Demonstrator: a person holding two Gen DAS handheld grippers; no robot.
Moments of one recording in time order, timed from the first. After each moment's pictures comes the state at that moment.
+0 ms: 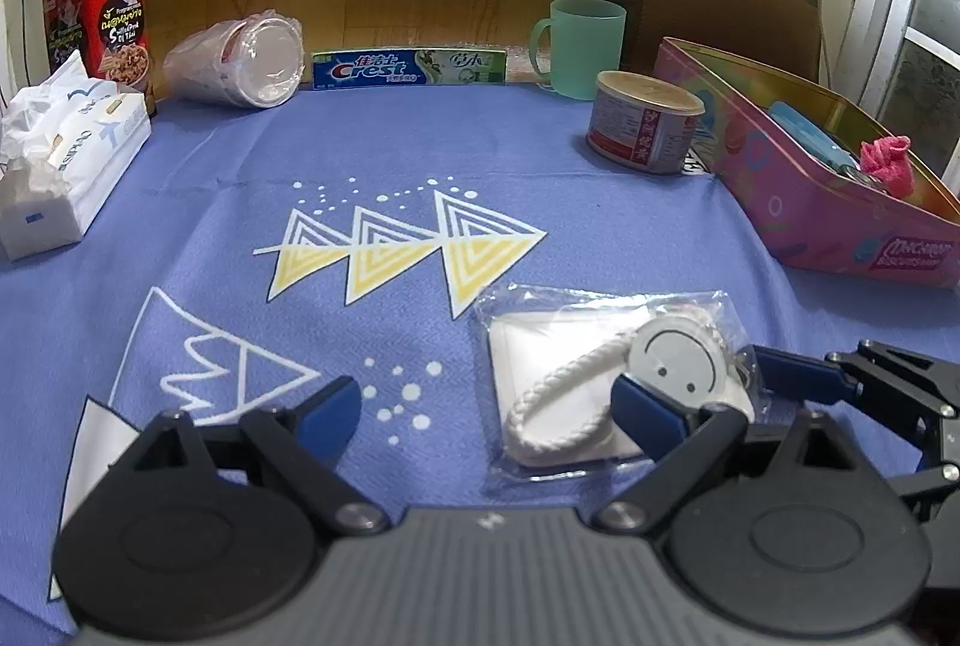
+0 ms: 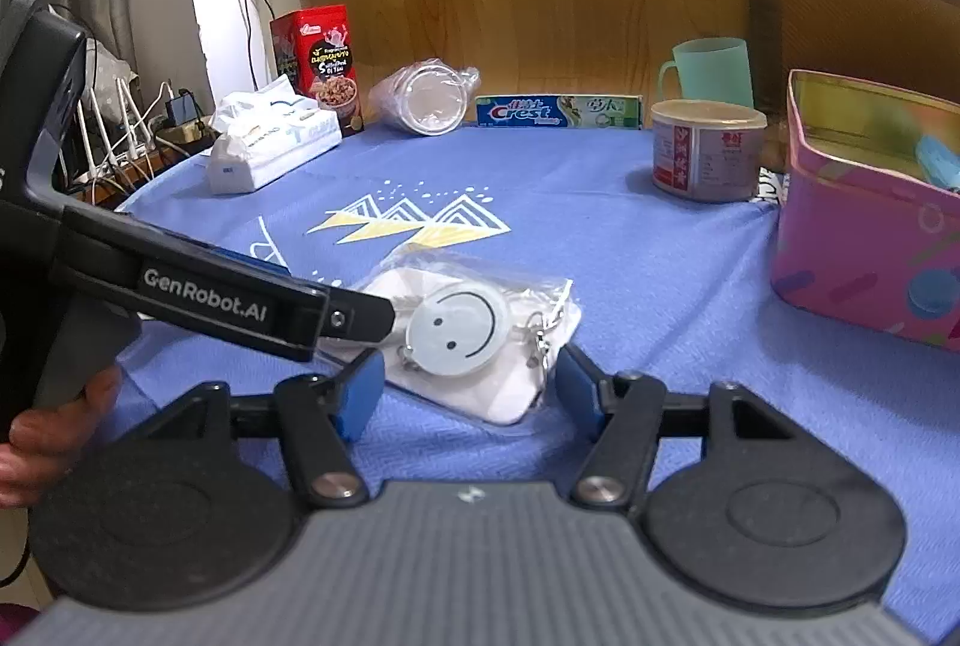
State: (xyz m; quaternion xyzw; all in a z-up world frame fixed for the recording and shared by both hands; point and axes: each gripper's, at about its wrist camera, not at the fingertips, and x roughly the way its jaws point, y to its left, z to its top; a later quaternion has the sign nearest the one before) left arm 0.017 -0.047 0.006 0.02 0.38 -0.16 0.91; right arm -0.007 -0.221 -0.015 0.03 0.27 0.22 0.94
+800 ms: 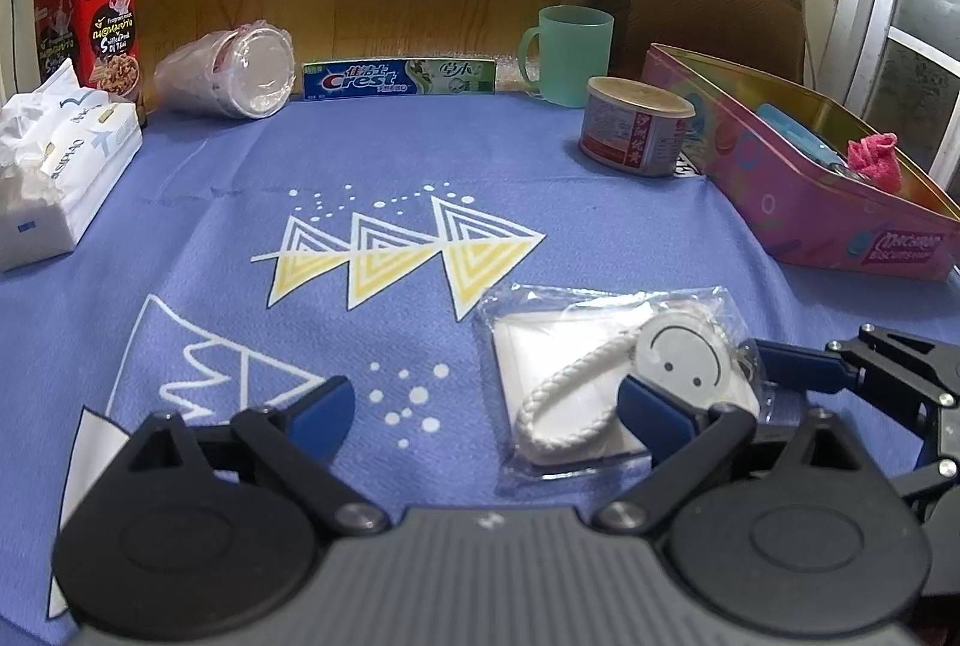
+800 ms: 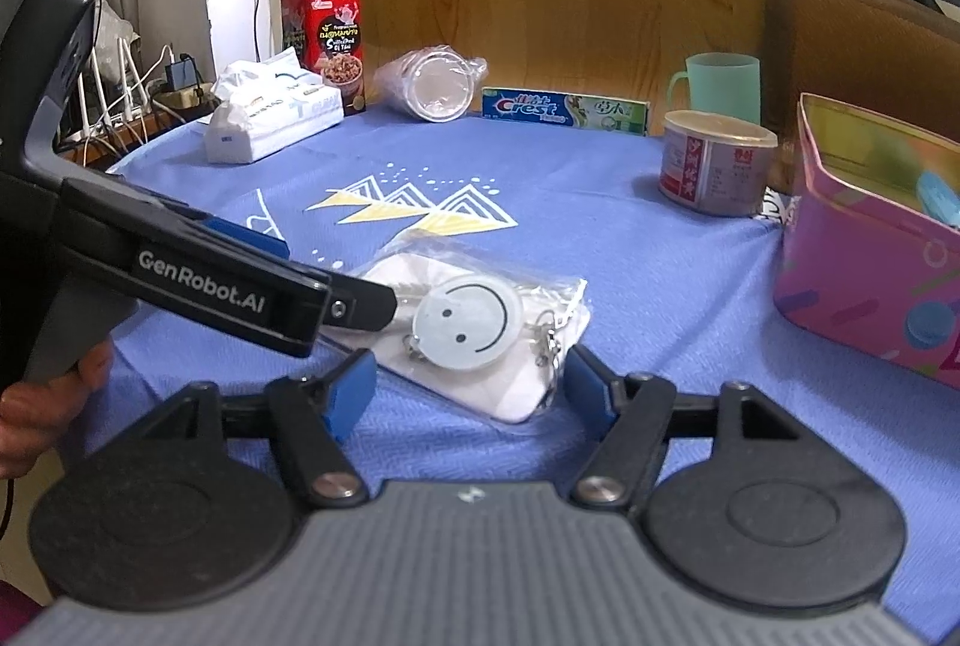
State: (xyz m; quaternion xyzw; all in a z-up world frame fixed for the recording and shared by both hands) left arm 0.015 -0.041 0.002 0.02 0.37 -0.18 0.91; right arm -0.008 -0.212 -0.017 -0.02 0.27 0.22 0.94
